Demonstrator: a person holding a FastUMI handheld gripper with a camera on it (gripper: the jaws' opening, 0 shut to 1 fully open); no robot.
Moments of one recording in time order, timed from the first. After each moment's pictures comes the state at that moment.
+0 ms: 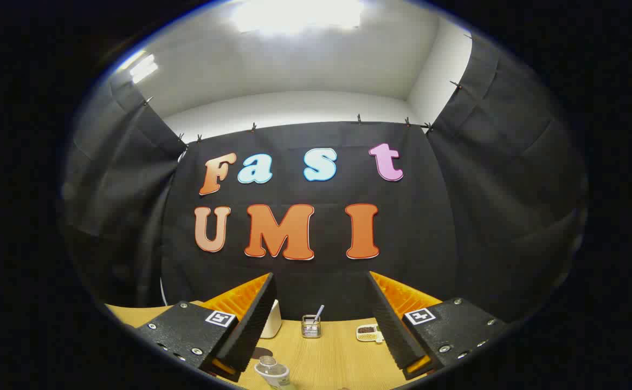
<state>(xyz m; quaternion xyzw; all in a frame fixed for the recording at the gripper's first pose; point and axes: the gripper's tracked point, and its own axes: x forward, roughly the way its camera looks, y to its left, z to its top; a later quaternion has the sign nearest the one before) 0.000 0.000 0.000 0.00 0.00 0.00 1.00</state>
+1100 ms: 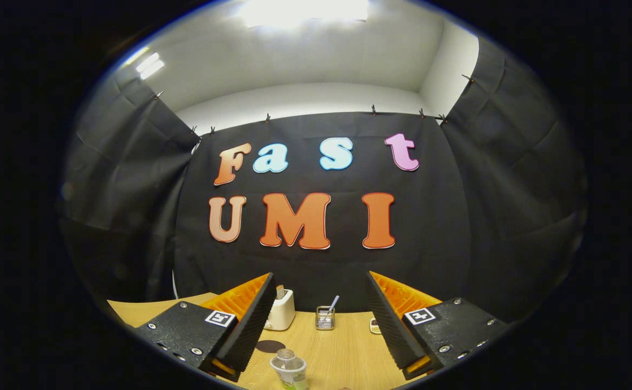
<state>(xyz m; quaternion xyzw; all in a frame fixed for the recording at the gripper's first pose) -0.004 0.037 -0.031 0.00 0.03 0.05 1.00</state>
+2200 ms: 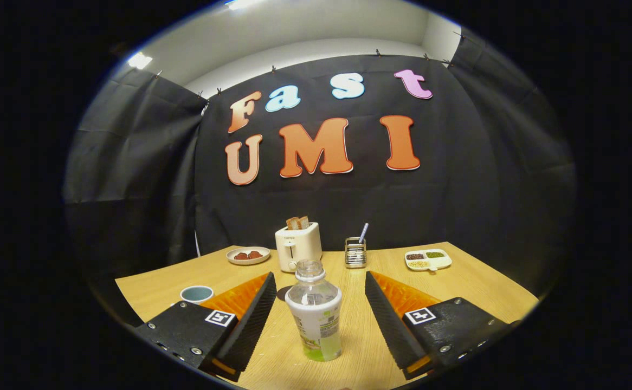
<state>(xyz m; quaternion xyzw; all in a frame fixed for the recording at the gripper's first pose) -0.035 0.074 -0.230 0.03 0.18 0.10 0.98</state>
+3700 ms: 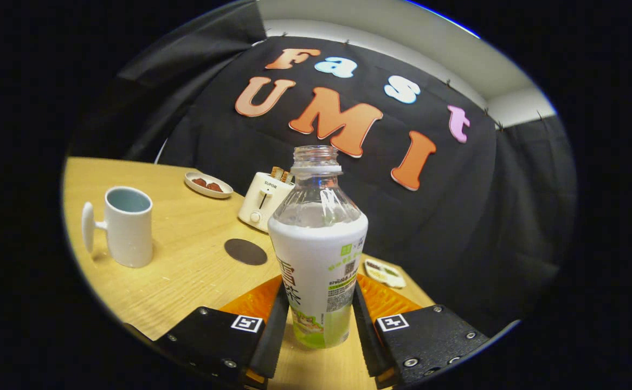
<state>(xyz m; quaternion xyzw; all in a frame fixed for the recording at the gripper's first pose) -0.007 0.097 -0.288 -0.31 0.15 0.03 0.94</state>
